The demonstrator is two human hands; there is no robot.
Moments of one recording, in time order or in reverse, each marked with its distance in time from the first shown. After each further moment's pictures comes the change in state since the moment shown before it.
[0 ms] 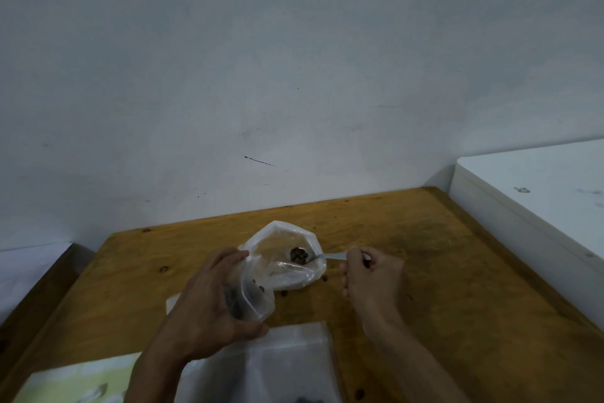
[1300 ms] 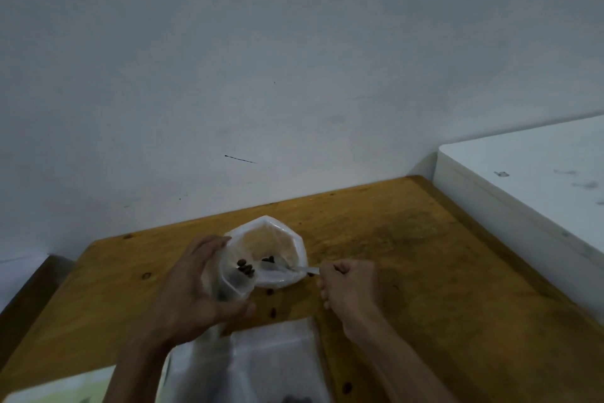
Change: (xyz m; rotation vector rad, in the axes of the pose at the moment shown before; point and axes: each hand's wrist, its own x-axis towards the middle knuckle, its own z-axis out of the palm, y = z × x) left_hand 0.024 -0.016 0.001 -0.072 0.081 0.076; right_hand -0.006 0.004 0.001 -0.076 -0.146 0.272
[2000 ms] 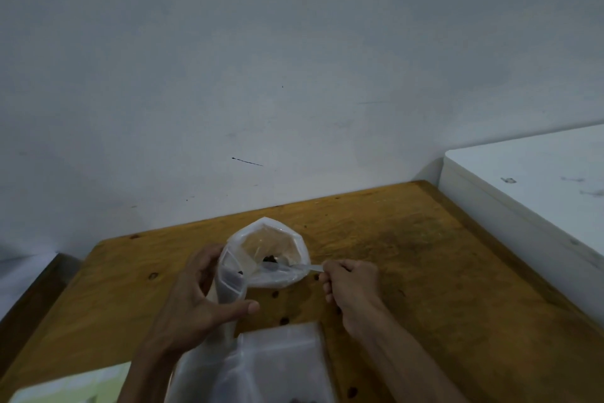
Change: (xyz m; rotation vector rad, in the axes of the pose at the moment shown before) left_hand -0.011 -0.008 0.010 -0.375 0.007 -0.087; right_hand 0.008 -0.006 0.004 0.171 -0.089 0.110
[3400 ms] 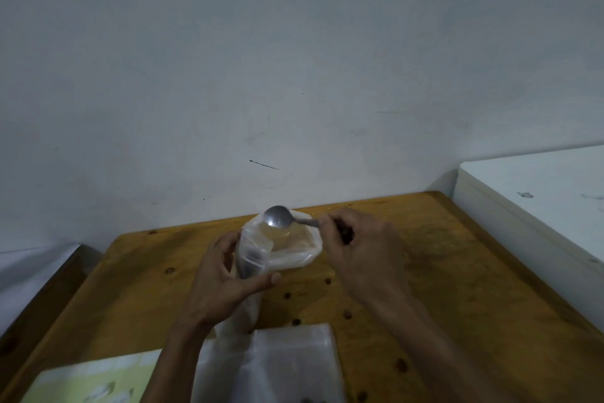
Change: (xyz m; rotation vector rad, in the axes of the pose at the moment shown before) left_hand 0.023 -0.007 0.008 -0.026 0.144 0.036; right_hand -0.038 -0.054 -0.004 -0.506 0.088 -1.131
